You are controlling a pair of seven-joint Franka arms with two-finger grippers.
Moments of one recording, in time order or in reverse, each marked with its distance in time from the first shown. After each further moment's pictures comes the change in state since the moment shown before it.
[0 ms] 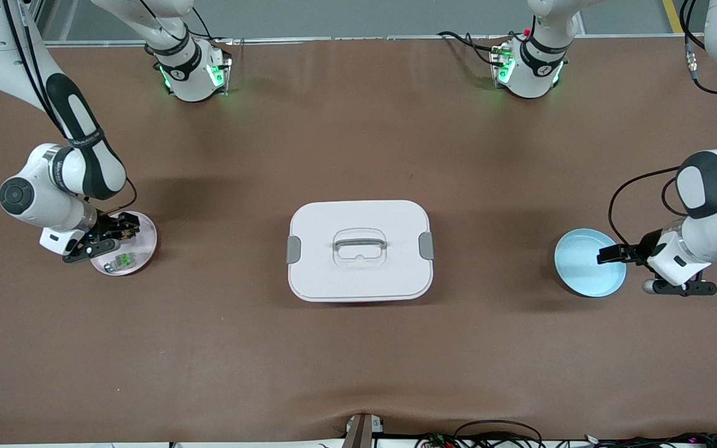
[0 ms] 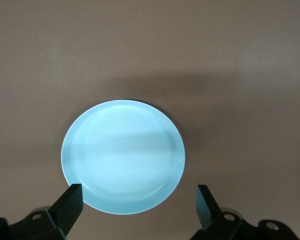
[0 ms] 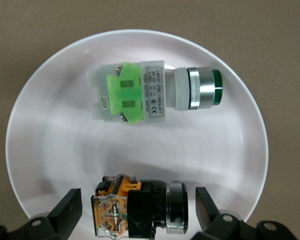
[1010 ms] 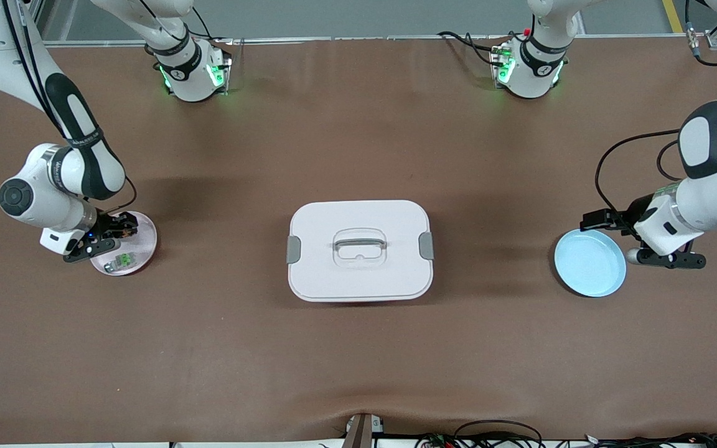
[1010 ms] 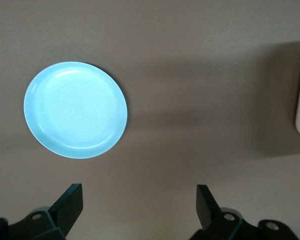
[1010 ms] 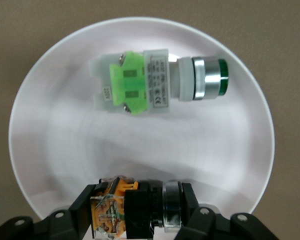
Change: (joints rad) left arm -0.001 -0.170 -0.104 0.000 -0.088 -0.247 -0.068; right arm 0.000 -0.009 -0.001 0.015 0.000 -0.077 0.000
